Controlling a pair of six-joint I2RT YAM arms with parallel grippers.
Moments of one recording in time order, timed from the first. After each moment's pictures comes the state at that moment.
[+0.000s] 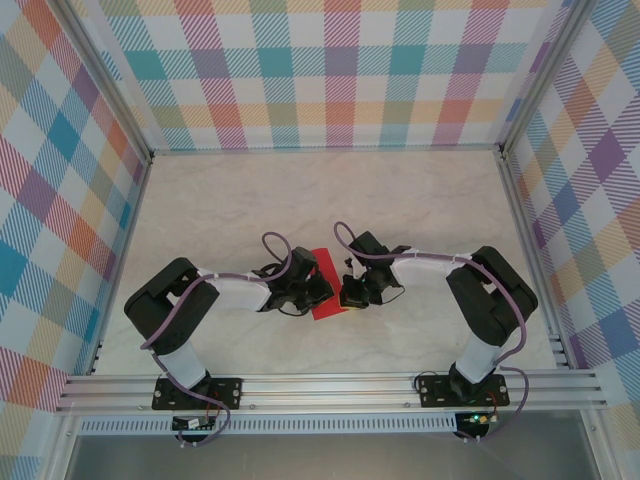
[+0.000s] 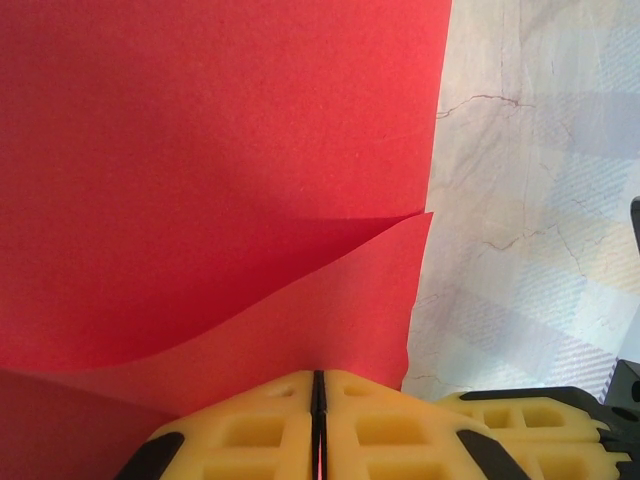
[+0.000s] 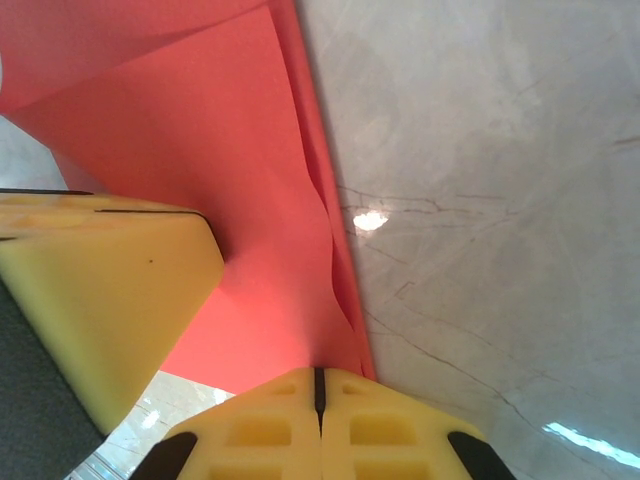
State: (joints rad) left arm -0.78 1.70 0.72 0.11 0.24 -1.21; right arm 0.69 1.72 0.87 -0.42 -0.46 0.68
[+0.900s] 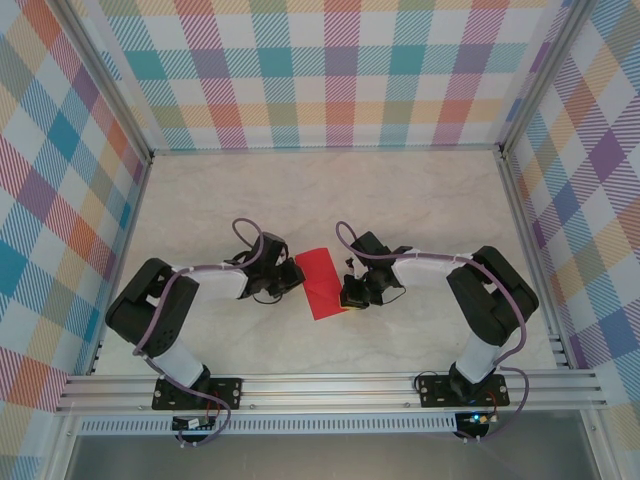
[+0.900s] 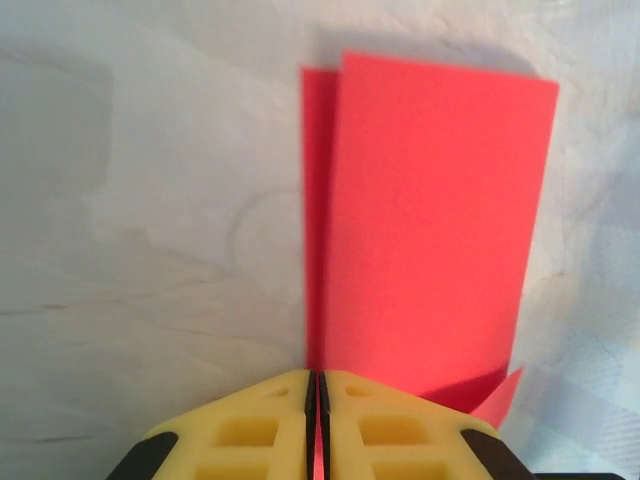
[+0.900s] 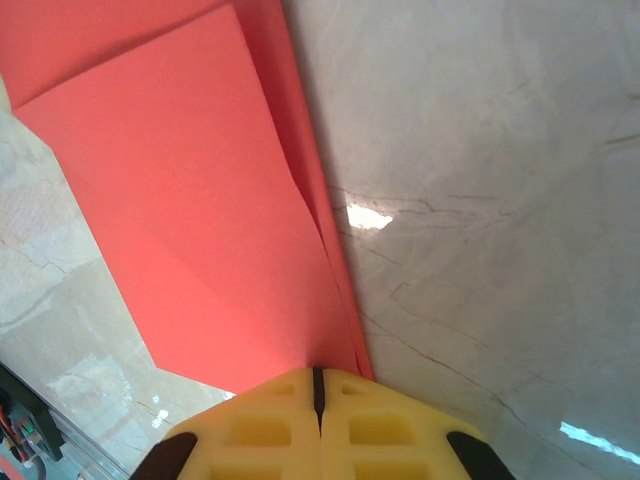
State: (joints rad) left arm -0.53 1.62 0.68 0.00 0.25 -0.97; right arm 0.68 1.72 0.86 -0.41 -0.48 0.68
